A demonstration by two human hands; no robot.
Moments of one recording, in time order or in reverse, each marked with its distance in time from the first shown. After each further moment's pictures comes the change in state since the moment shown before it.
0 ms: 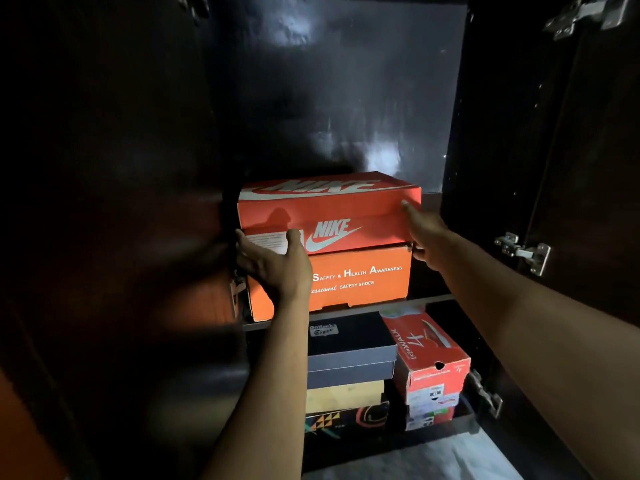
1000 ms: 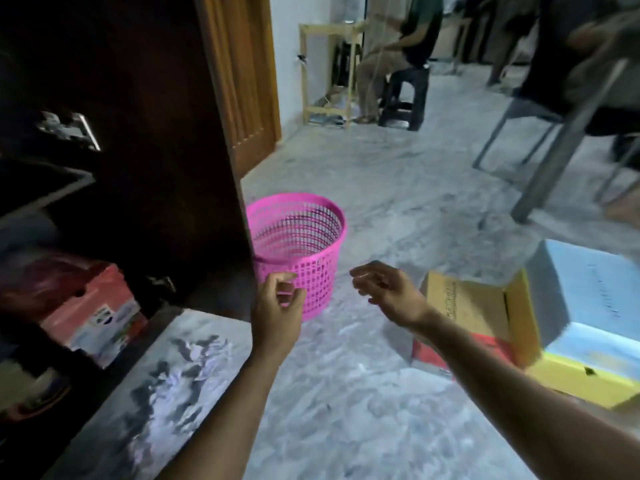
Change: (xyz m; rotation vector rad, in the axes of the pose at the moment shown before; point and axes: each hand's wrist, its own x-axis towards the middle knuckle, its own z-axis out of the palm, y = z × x) left_hand -0.502 -0.126 0.017 0.112 -1.529 0.061; right_hand -0.401 0.270 -0.392 -0.281 0.536 0.211
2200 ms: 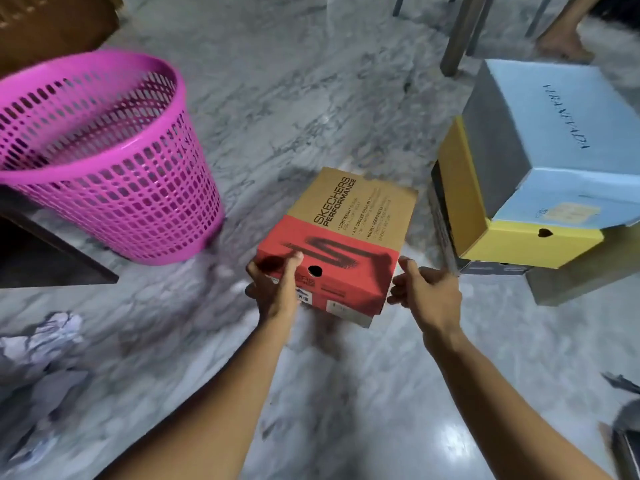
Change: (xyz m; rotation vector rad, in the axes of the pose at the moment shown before) left_hand -0.064 -0.162 0.299 -0.194 -0.213 -0.616; right_hand -0.081 0.316 -0.073 0.161 0.794 0.631
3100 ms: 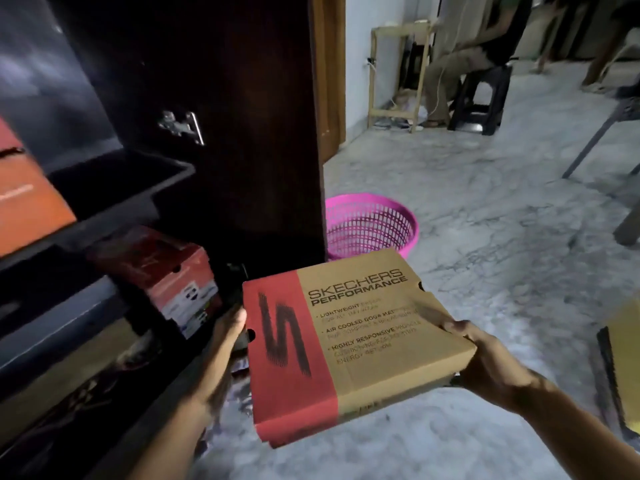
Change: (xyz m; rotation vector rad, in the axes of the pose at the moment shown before) left_hand -0.149 0.129 -0.429 -0.185 0.016 0.199; right_hand -0.190 -0.203 0.050 0.103 -1.187 0.036
